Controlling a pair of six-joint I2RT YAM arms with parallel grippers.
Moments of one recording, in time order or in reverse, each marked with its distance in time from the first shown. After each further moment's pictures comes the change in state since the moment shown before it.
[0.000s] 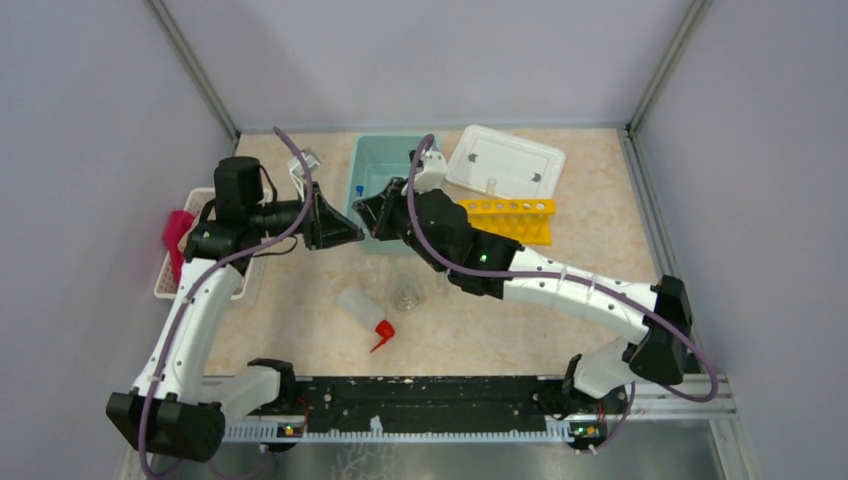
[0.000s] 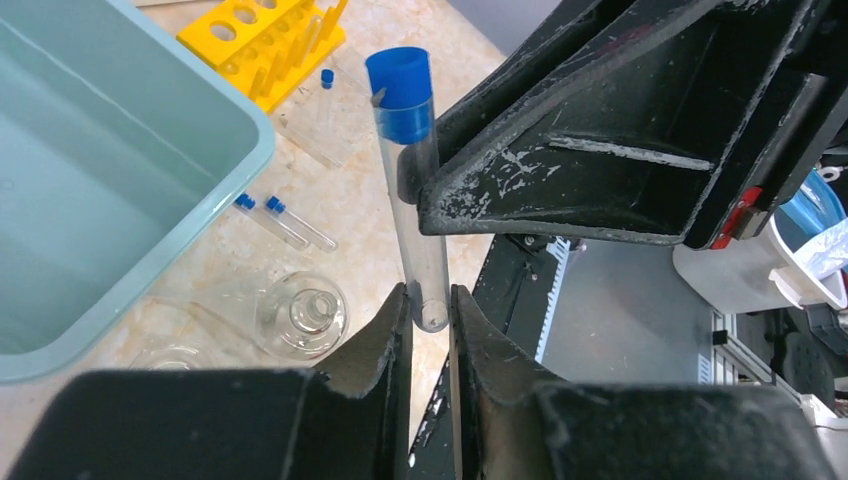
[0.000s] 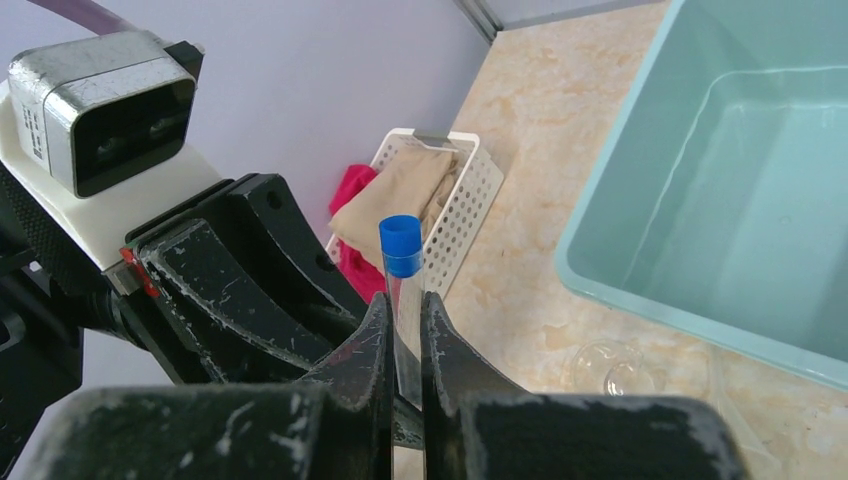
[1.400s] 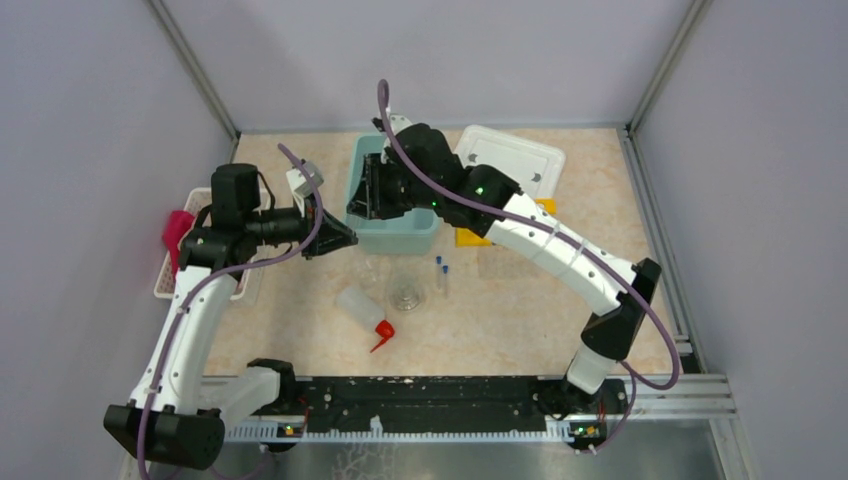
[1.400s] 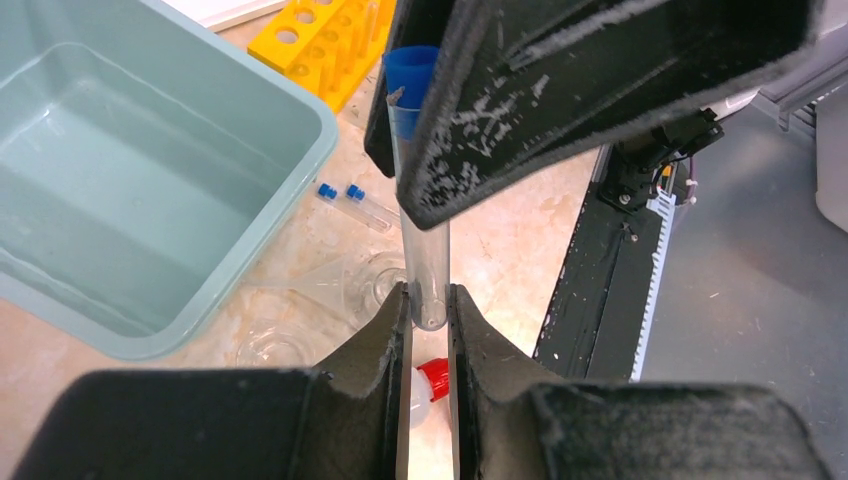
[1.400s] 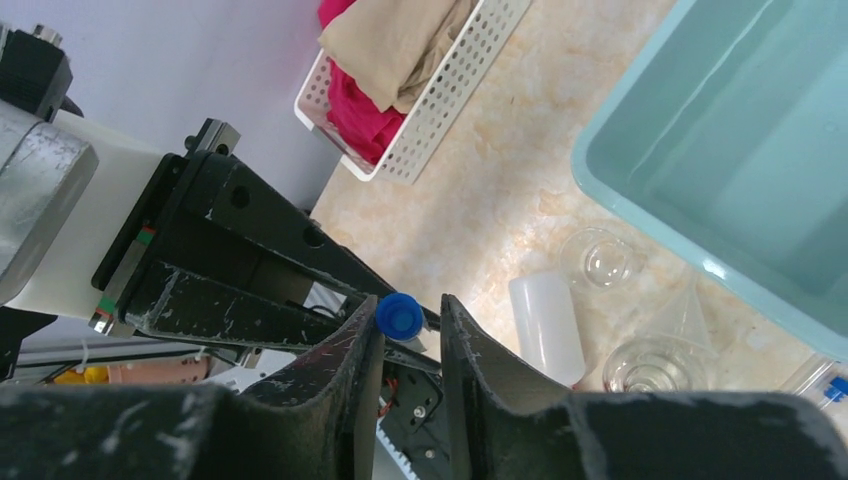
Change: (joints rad) left arm 0.000 -0.038 0.006 -0.114 -0.073 0.311; right arm -0.161 0.238 0.555 -0.664 -0.493 -0.076
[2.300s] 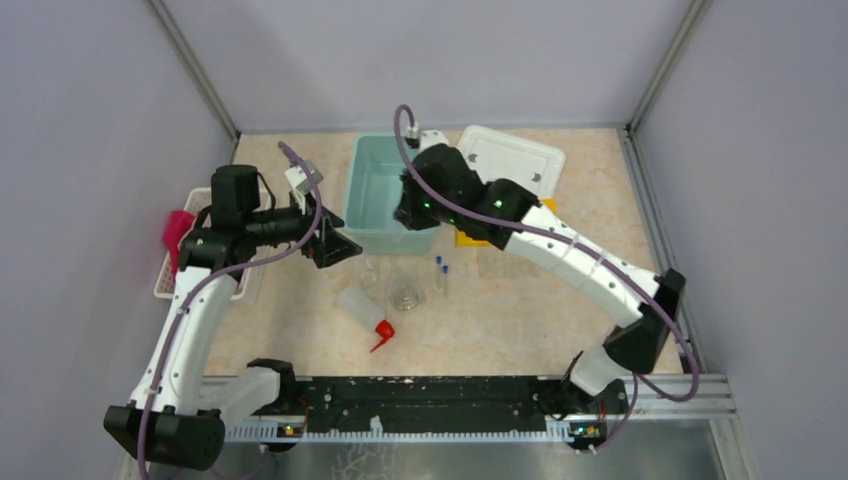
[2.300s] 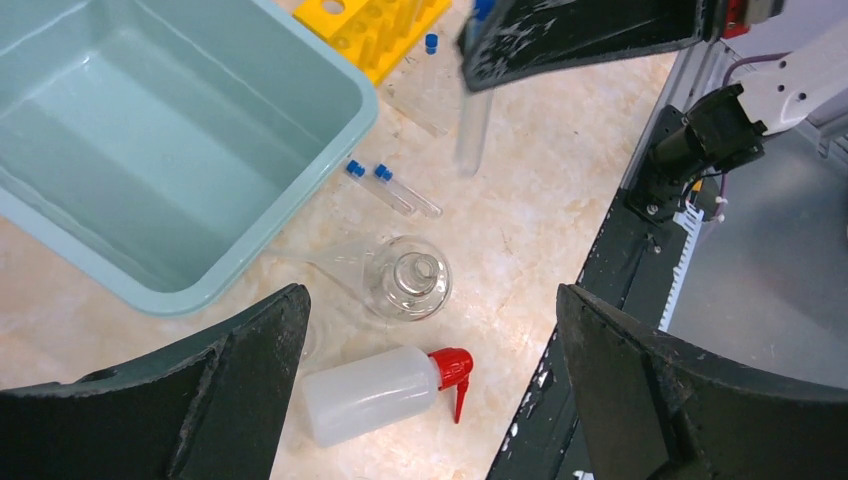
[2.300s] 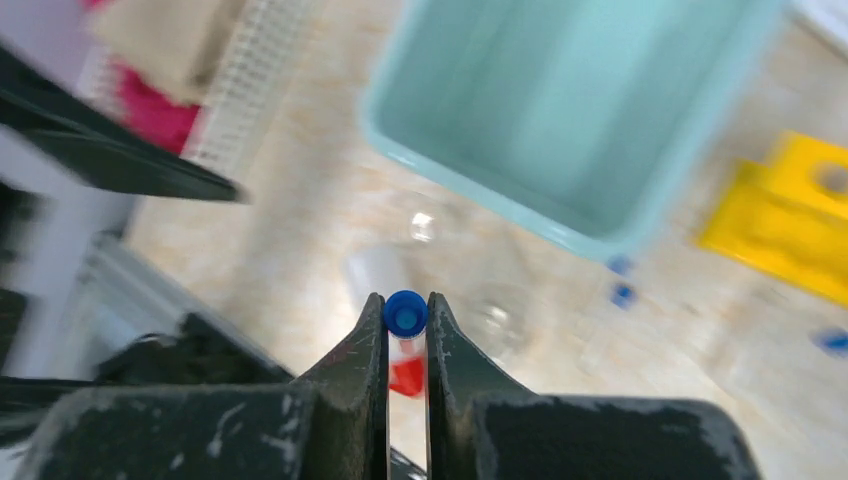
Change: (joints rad) left arm 0.002 -0.005 -0.004 -0.014 -0.089 -0.032; right arm -0.029 -0.061 -0.118 -0.046 0.167 -0.098
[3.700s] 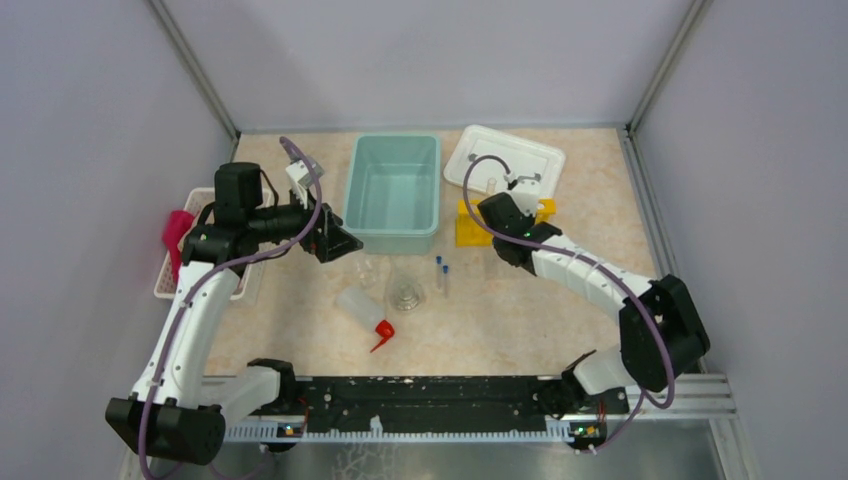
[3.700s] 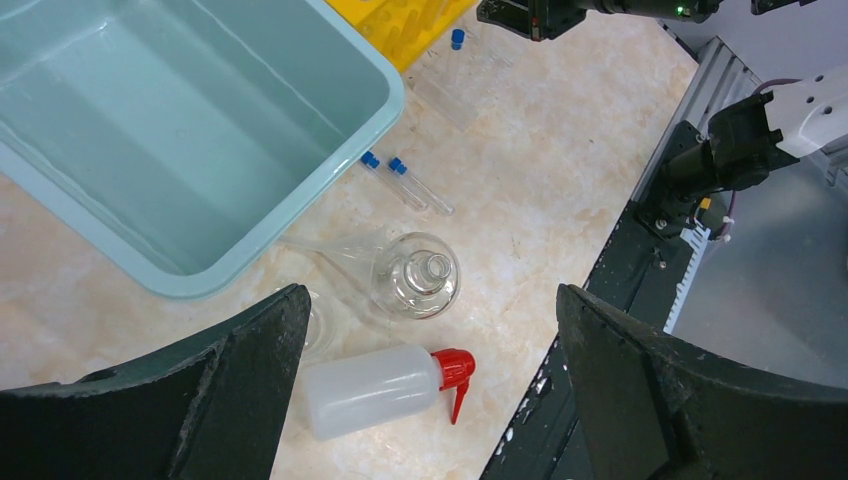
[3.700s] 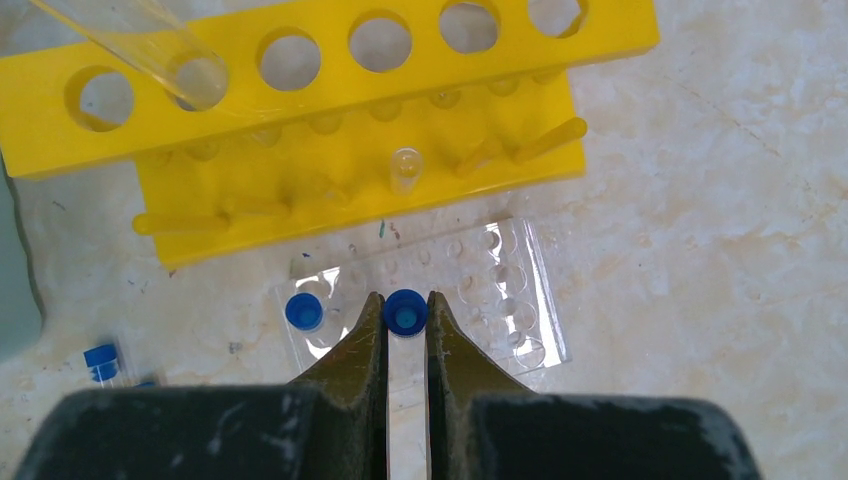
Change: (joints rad) left arm 0.000 0.026 0.000 0.017 -0.063 -0.066; right arm -0.364 -0.215 -0.850 0.275 0.518 0.025
